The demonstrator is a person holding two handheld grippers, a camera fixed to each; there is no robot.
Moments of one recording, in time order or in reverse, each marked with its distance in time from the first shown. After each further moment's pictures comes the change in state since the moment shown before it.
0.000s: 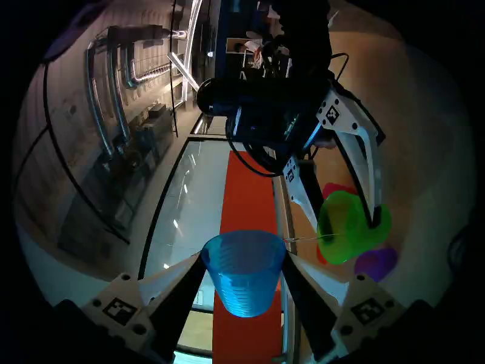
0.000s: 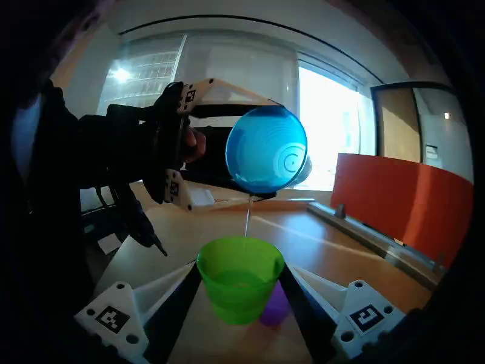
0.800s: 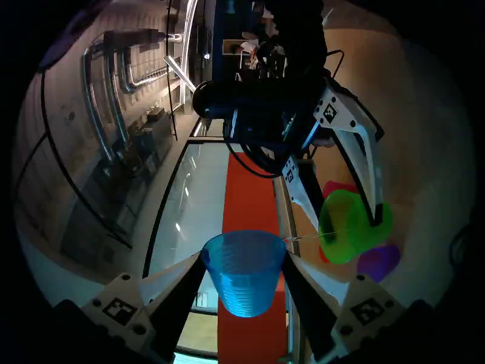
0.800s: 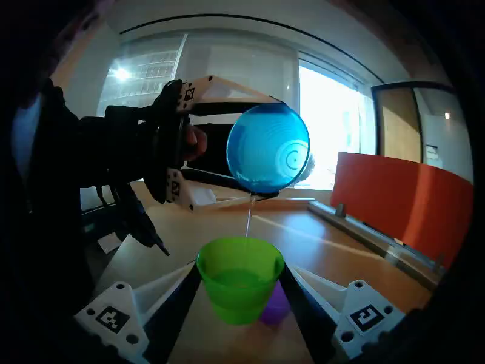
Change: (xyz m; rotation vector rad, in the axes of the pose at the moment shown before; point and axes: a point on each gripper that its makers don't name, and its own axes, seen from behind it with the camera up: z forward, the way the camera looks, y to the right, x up) left arm 0.001 -0.004 0.001 0.006 0.006 0.038; right arm 0.000 0.000 -0.001 0.003 -0.005 -0.001
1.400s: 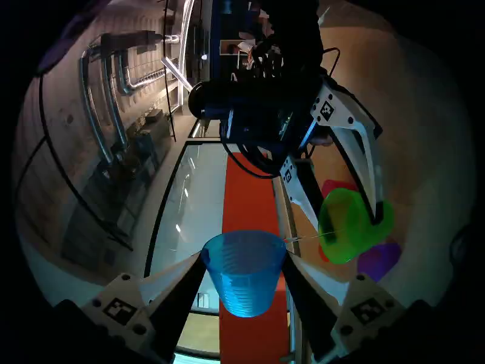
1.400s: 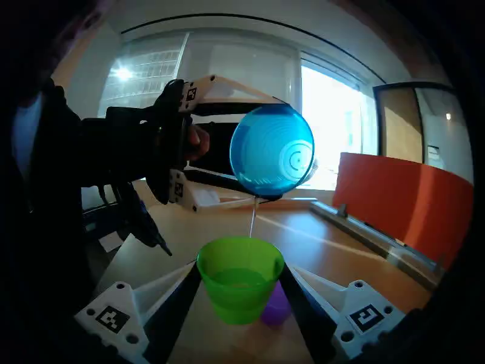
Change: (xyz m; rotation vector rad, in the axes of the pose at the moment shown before) left arm 0.000 0.002 -0.001 -0.005 0.002 0.016; right arm 0.001 -0.002 0.002 0.010 -0.002 -0.004
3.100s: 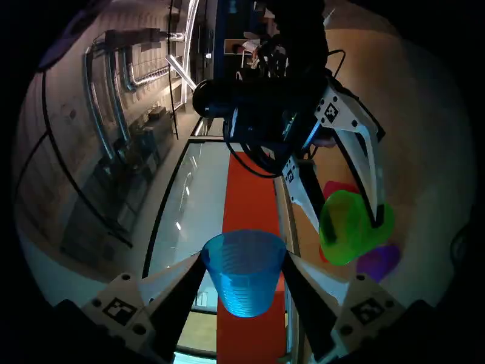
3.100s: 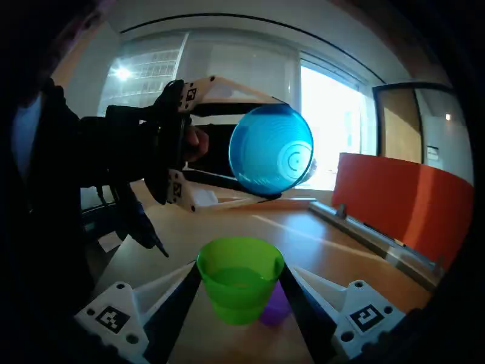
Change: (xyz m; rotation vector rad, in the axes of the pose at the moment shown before) left arm -0.003 0.001 0.002 0.010 -0.007 -0.034; right arm -0.001 0.002 0.000 -0.010 0.001 -0.002
